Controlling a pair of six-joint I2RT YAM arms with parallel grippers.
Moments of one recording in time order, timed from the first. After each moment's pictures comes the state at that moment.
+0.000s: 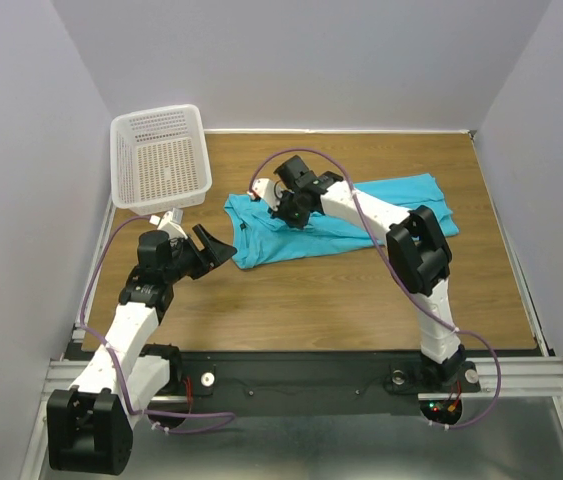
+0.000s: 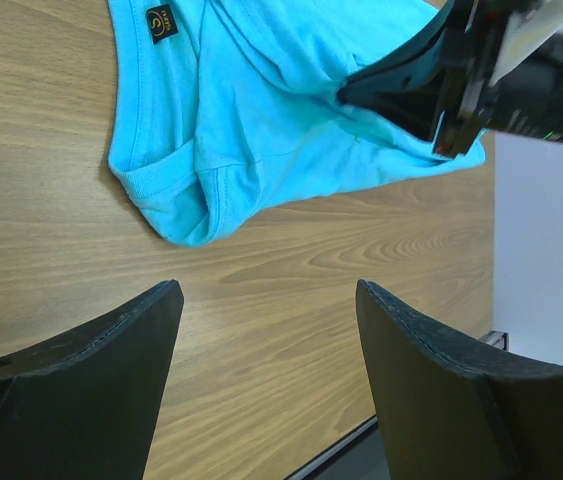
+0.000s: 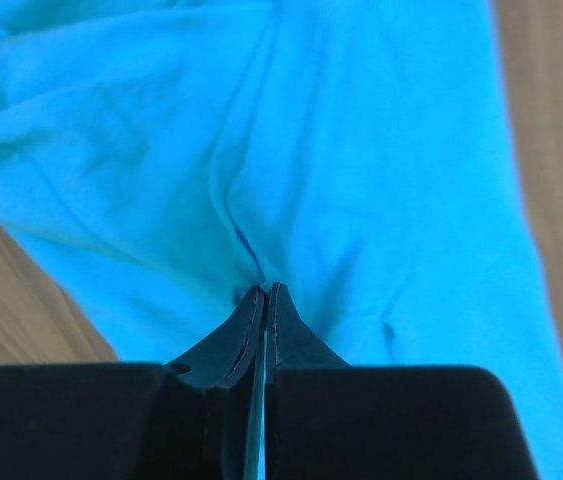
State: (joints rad) left arm -0.10 0.85 0.42 -0.07 0.45 -0.72; right arm 0.69 2.14 1.76 -0.67 -0.16 -0.58
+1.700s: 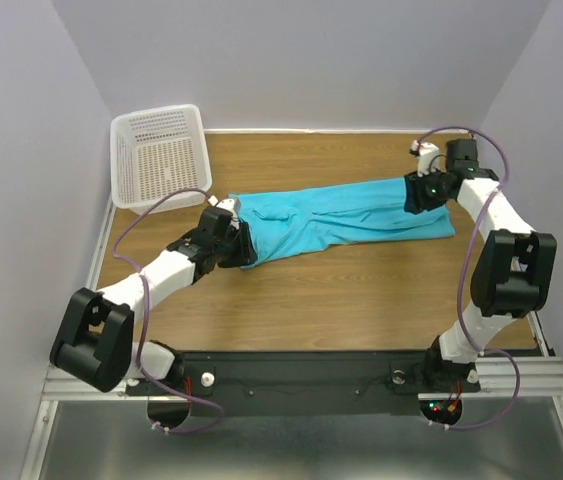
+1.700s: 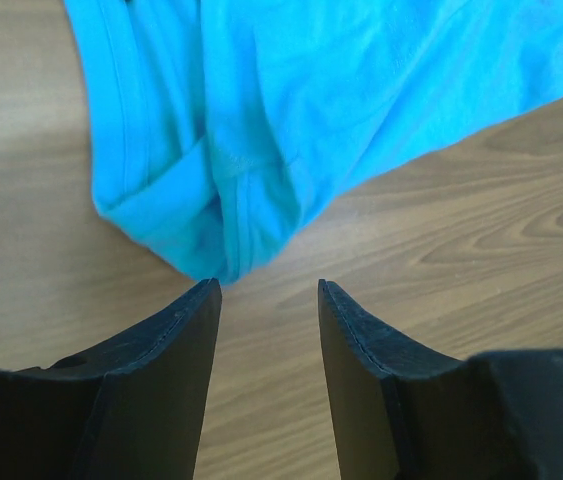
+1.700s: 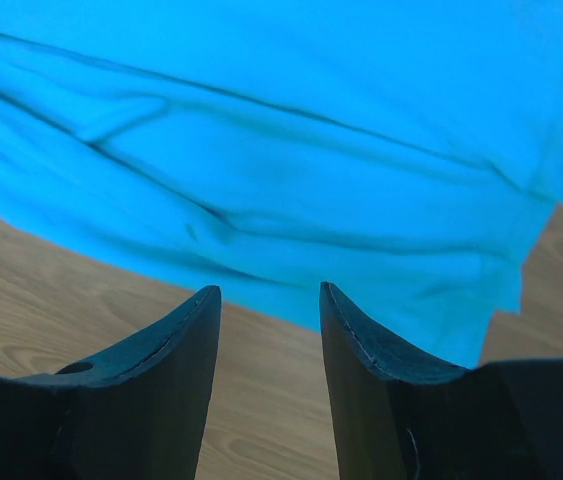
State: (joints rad) left arm -0.46 1.33 0.72 -0.20 0.08 -0.50; right arm -0.07 1.72 1.35 -0.60 -0.38 -0.39
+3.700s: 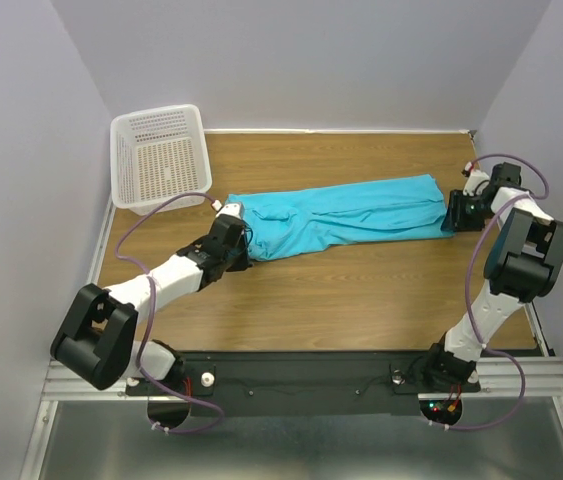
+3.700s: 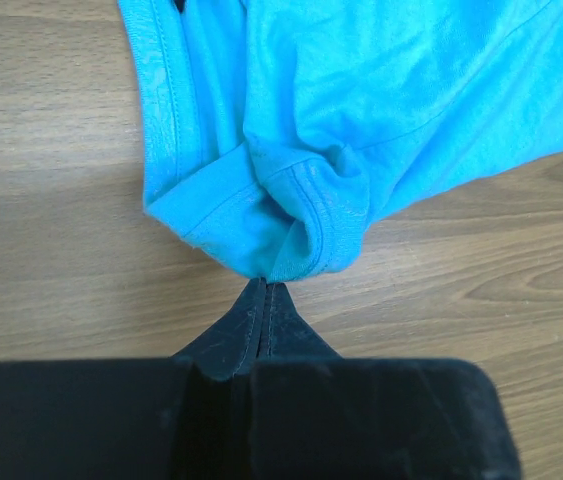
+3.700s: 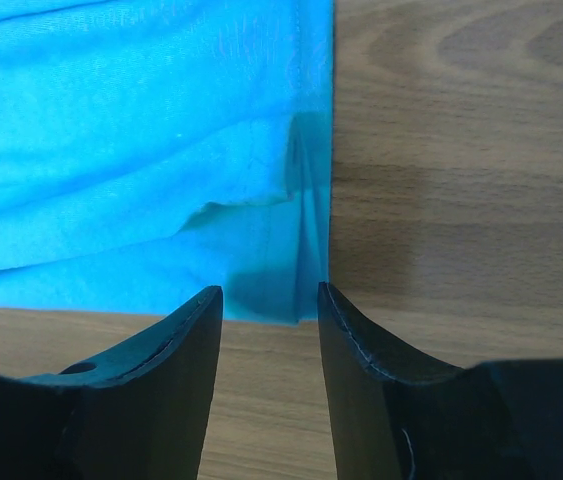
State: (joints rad) left arm -0.56 1.33 0.68 -0.15 -0.14 -0.53; right arm -0.41 1.89 1.32 -0.57 -0.38 -0.29
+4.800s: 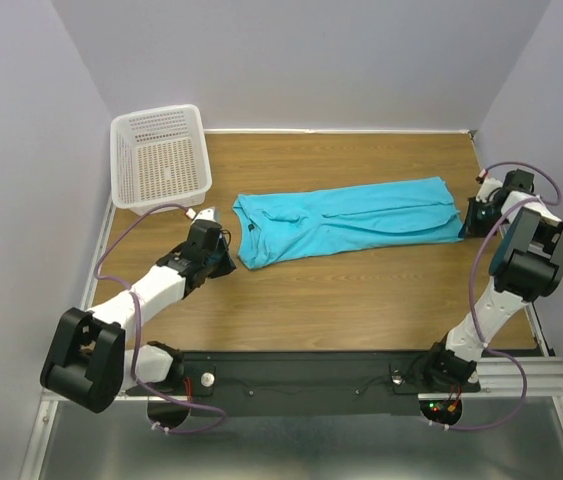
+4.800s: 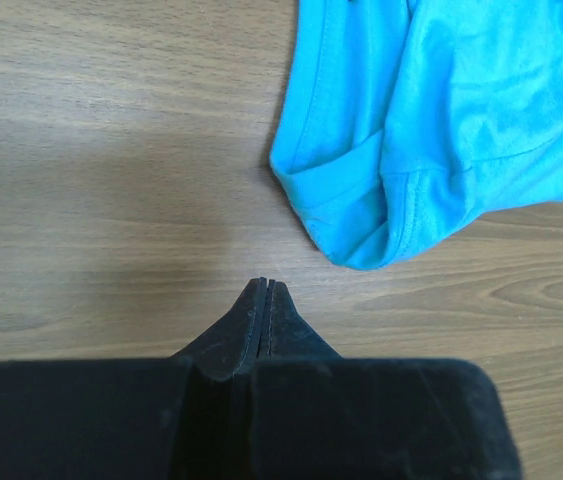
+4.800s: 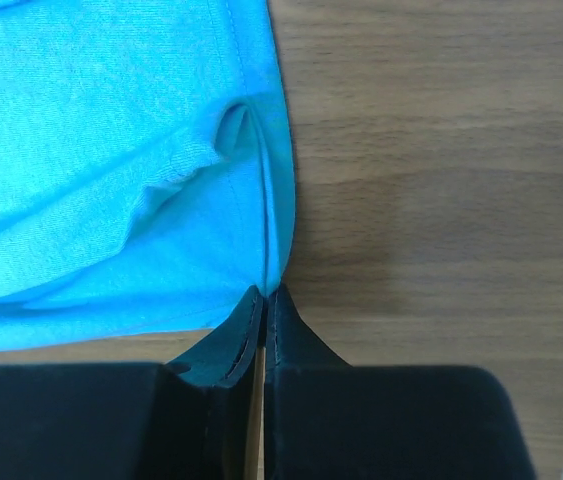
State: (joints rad) left arm -0.43 1.21 0.58 -0.20 -0.07 -0.60; right arm -0.48 1.93 1.32 -0.56 -0.33 -0.29
